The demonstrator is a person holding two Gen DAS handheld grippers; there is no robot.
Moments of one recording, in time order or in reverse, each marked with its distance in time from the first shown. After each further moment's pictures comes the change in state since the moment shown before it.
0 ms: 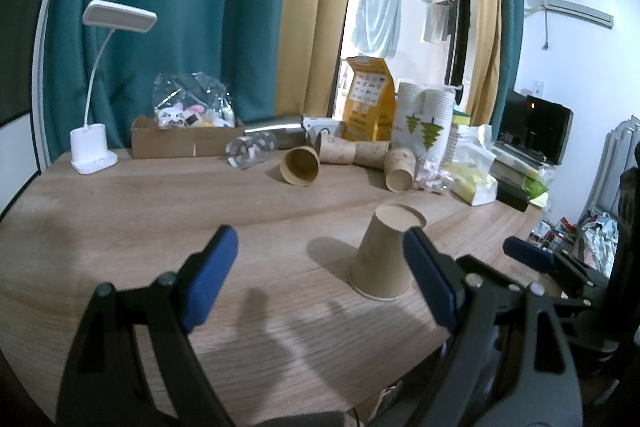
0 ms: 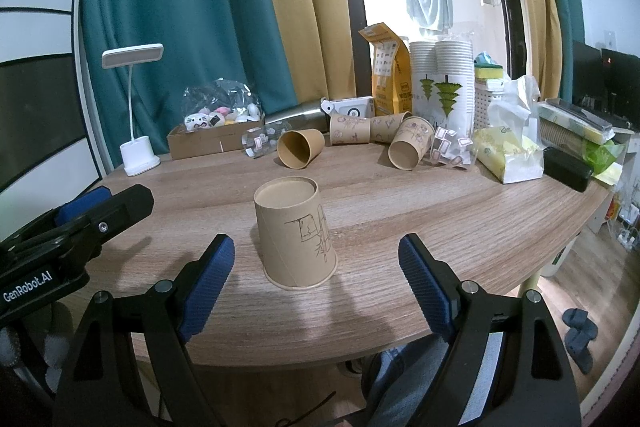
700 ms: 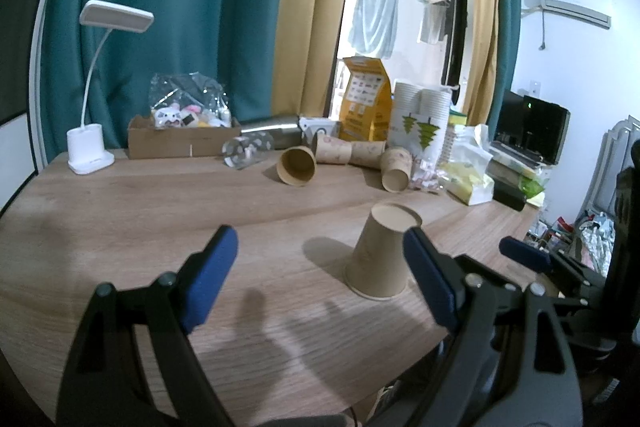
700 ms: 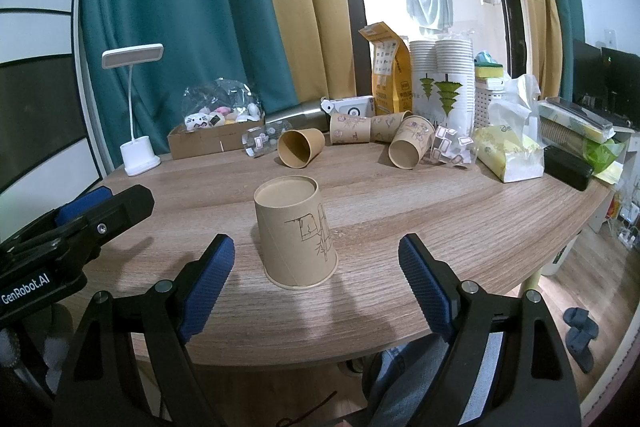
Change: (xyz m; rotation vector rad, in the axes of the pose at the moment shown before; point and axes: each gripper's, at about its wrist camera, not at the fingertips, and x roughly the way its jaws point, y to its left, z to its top) left arm 0.000 -0.005 -0.001 0.002 -0.001 -0.007; right arm 0.000 -0.001 0.000 0.001 0.000 0.001
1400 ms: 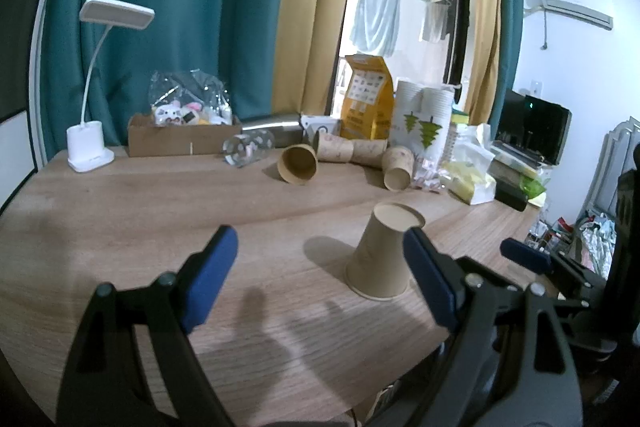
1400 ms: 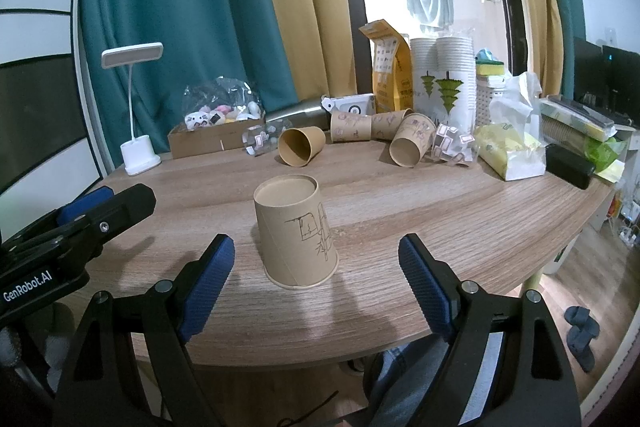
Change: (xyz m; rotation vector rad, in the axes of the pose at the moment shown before) left arm 0.000 -0.001 -0.001 -0.001 -0.001 0.000; right arm 0.000 0.001 0.000 0.001 0.001 0.001
